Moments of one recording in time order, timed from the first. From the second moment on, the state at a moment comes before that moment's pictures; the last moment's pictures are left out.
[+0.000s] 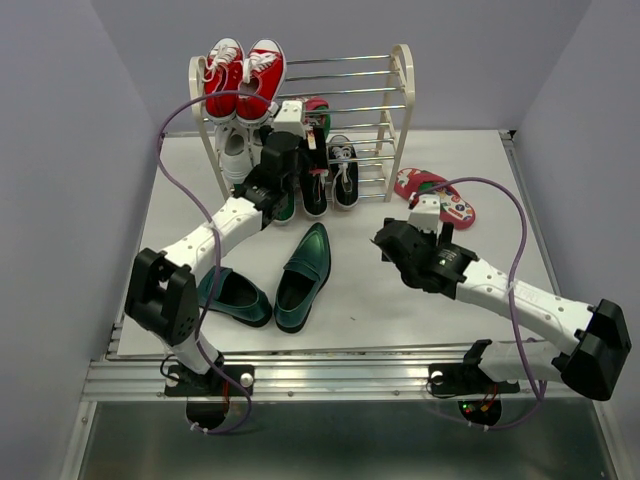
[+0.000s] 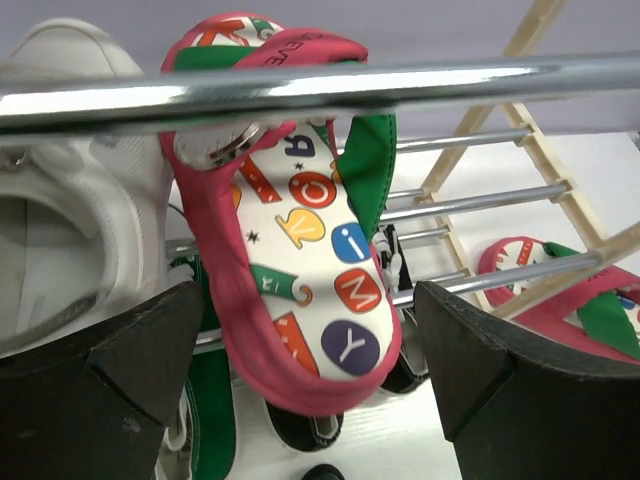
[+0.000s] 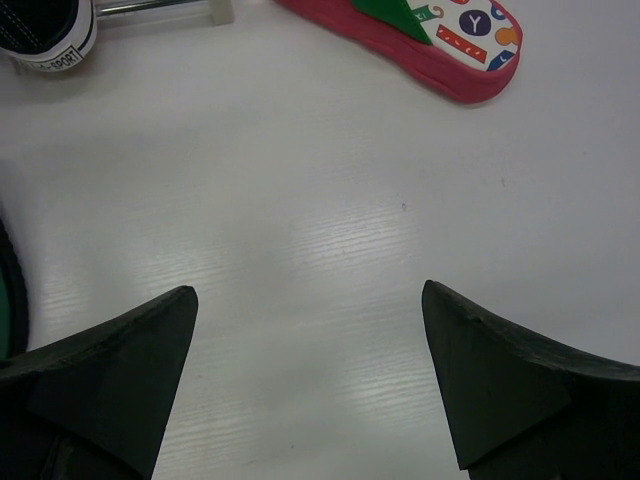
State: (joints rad) left arm -0.55 1.64 1.34 0.13 -0.33 -0.22; right arm 0.88 1.21 0.96 -0.68 0.91 0.69
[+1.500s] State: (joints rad) left arm -0.57 1.71 1.40 -0.03 -0.35 -0.19; right arm 0.88 1.19 0.96 -0.64 0.90 0.67
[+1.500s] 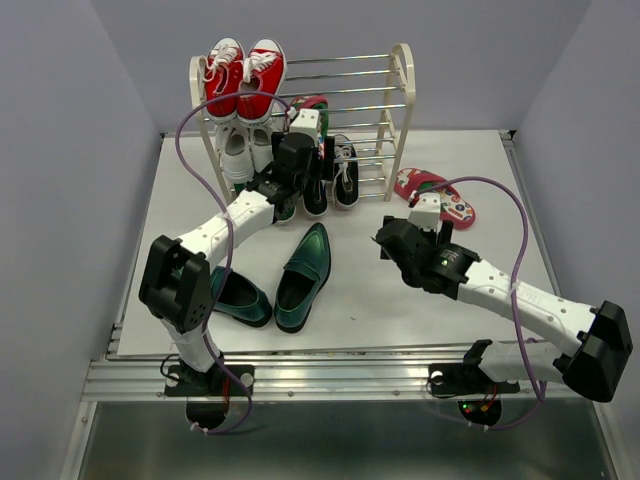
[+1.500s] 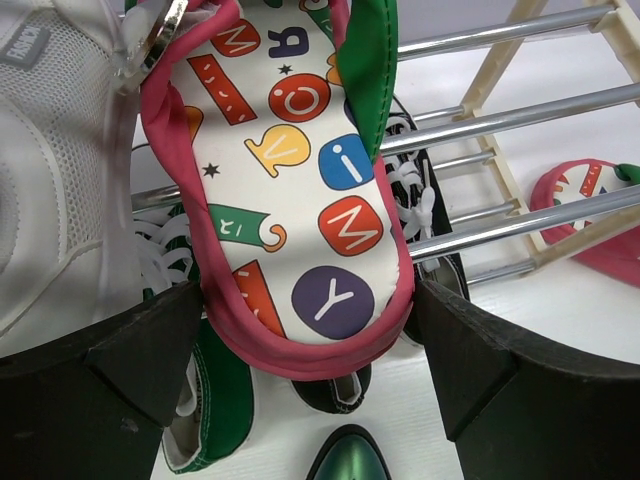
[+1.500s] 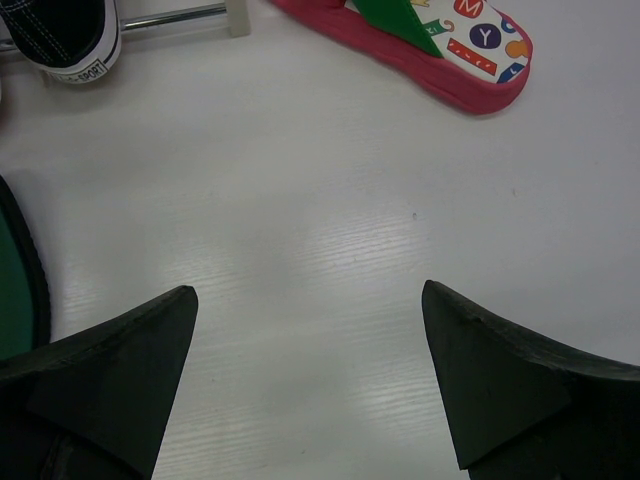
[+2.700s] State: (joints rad) left arm -0.73 1.06 0.93 -0.21 -0.37 -0.39; right arm -0.21 1.59 1.14 -0.49 0.09 0.32
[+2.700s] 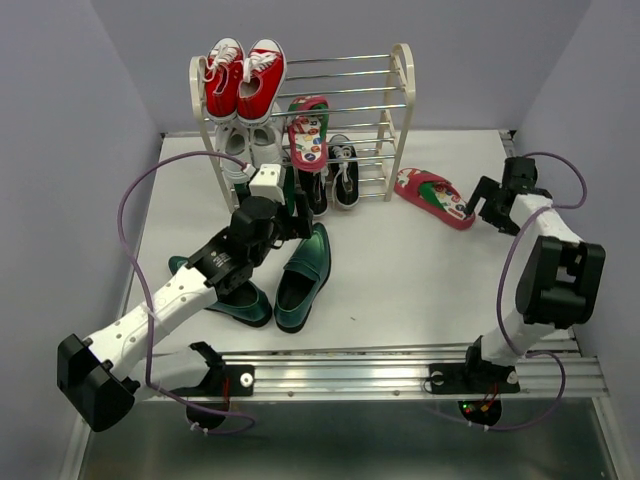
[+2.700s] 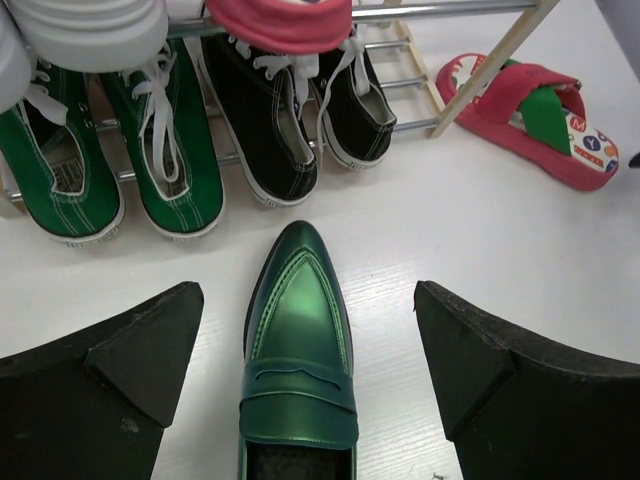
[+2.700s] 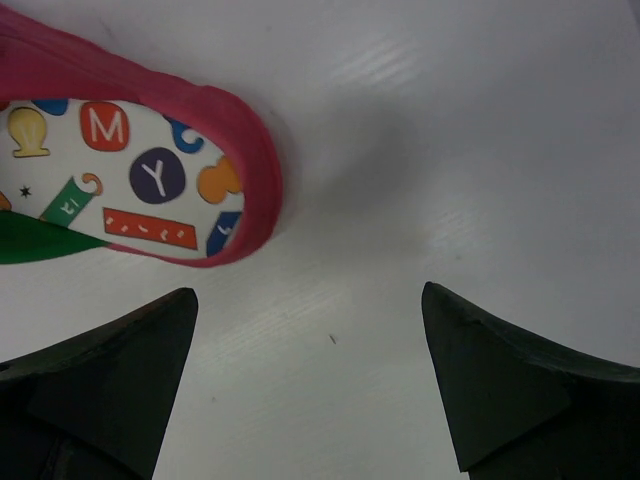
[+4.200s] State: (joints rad) left arm -0.74 1.08 0.92 -0.18 -0.37 -0.40; right arm -0.07 1.74 1.04 -0.17 -0.28 0.14
